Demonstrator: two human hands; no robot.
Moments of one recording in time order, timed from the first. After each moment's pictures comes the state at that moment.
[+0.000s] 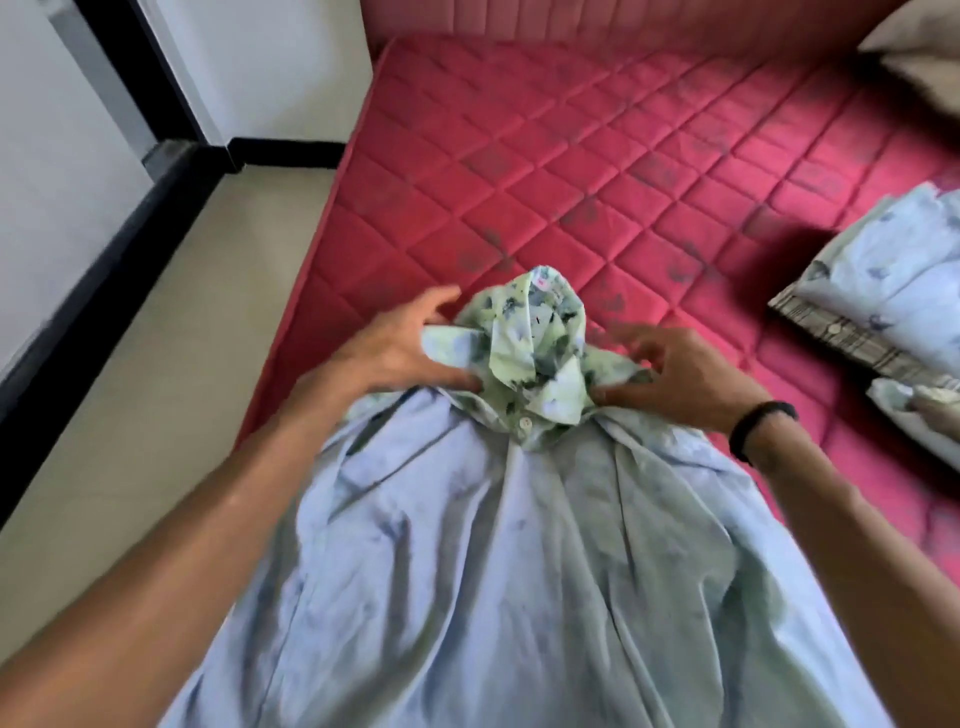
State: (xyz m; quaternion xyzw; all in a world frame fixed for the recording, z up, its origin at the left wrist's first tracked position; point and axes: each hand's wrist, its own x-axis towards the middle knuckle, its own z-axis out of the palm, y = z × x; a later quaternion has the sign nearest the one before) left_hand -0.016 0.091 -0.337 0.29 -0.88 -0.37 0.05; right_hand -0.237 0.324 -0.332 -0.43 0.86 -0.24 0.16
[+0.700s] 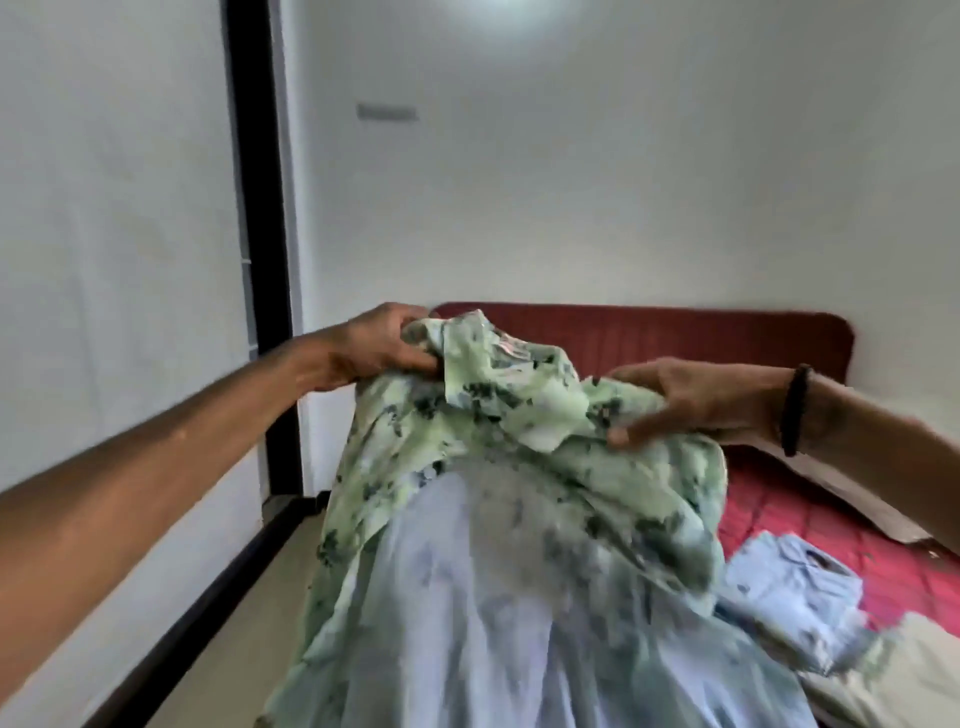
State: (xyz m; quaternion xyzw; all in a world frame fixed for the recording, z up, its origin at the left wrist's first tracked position) left_hand 0.135 0.153 0.119 0.12 -0.89 -0.37 0.23; right_hand -0.094 0.423 0.105 -0.56 0.70 -0.33 0.30
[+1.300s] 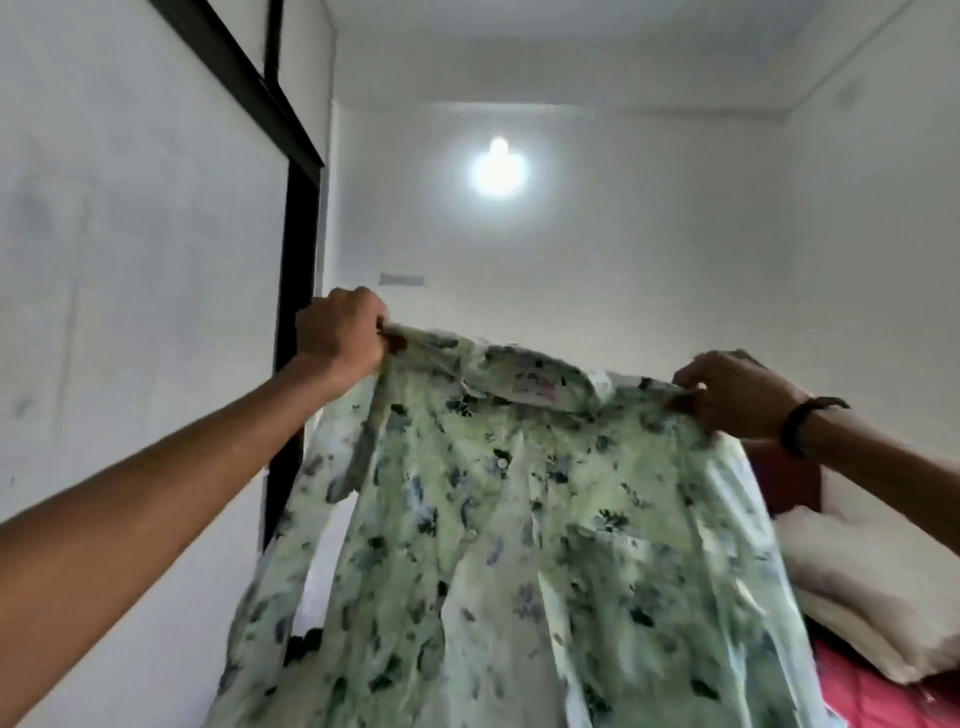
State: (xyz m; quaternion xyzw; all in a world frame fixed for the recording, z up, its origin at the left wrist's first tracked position) left_hand 0.229 0.251 0.295 0.31 -0.78 0.16 0.51; right_hand -0.069 0.538 0.265 -0.49 0.77 -0.24 -0.32
